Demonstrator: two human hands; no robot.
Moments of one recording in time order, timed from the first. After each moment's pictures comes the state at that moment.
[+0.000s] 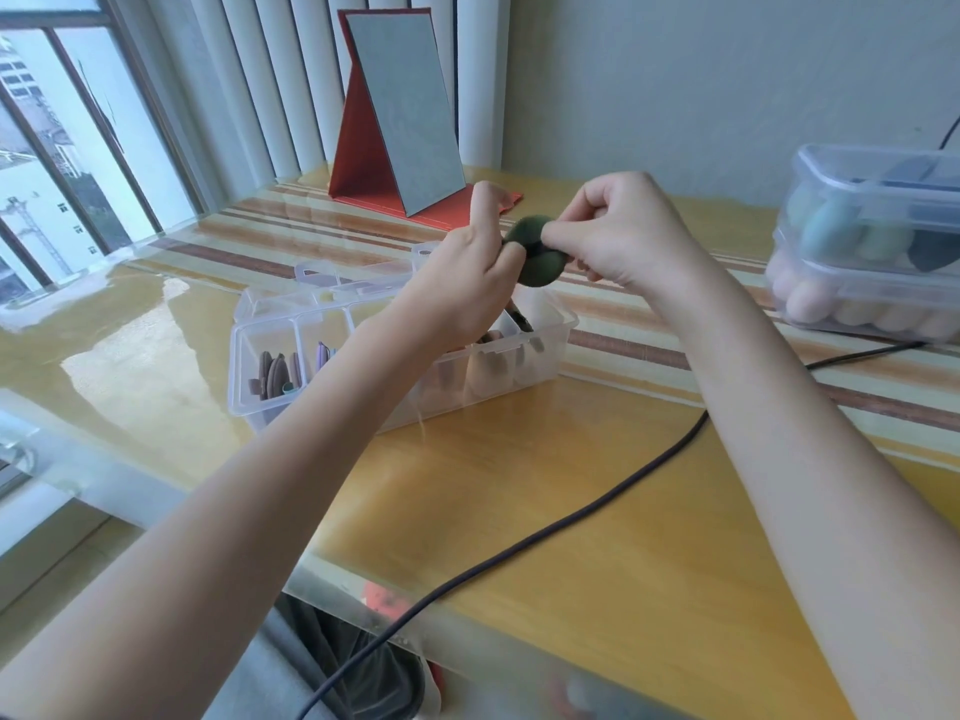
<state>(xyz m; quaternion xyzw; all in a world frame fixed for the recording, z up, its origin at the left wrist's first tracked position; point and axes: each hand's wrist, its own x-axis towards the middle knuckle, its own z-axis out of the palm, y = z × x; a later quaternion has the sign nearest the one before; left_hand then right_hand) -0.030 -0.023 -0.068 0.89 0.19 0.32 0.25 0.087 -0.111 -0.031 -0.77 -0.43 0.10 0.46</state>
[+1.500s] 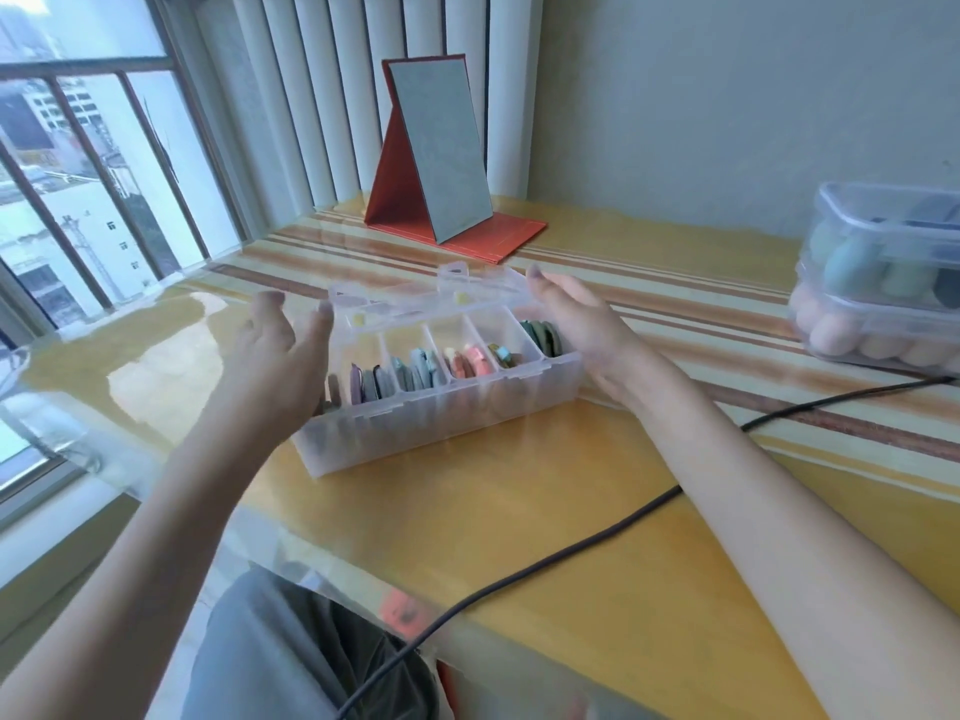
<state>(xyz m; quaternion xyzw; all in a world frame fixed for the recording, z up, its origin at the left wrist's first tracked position) -0.165 0.001 -0.085 0.74 0.56 0.30 0.23 0.083 -0.081 -0.096 -0.67 -0.40 0.32 0.53</state>
